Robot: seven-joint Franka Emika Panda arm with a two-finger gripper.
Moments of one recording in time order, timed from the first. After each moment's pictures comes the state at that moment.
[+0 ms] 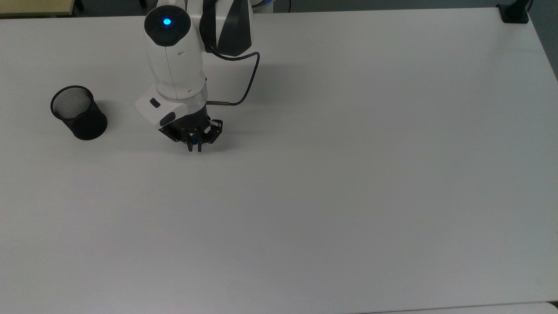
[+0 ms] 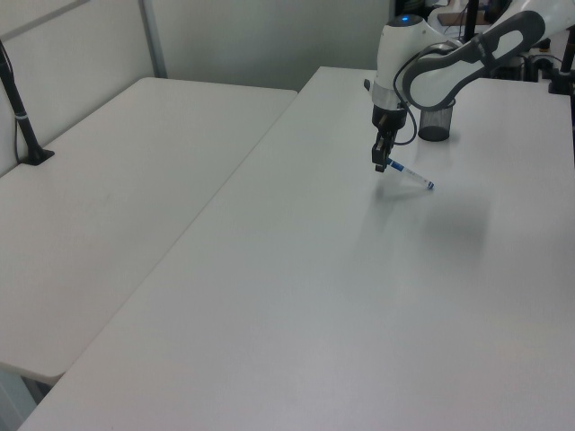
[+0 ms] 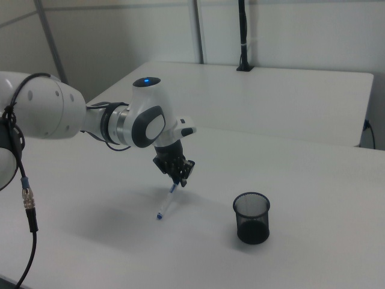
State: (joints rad) arm -0.28 0.39 0.21 -1.84 -0.17 2.34 0.00
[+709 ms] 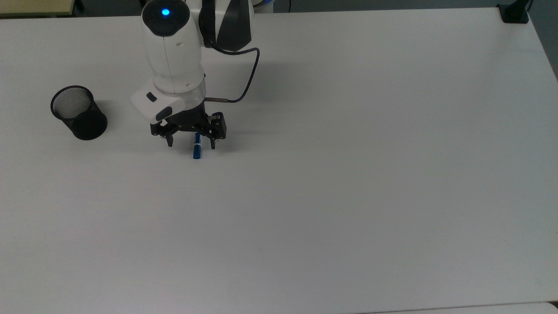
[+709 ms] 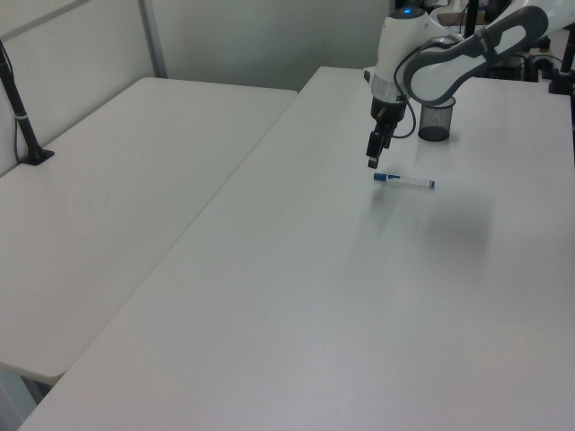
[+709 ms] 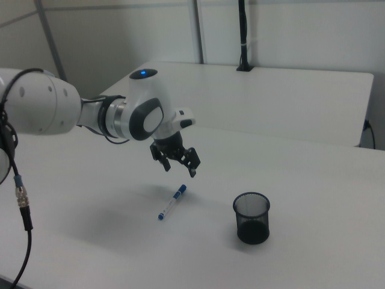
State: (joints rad) arm -0.28 0.36 0.21 -1.82 -0.17 2.34 0.01
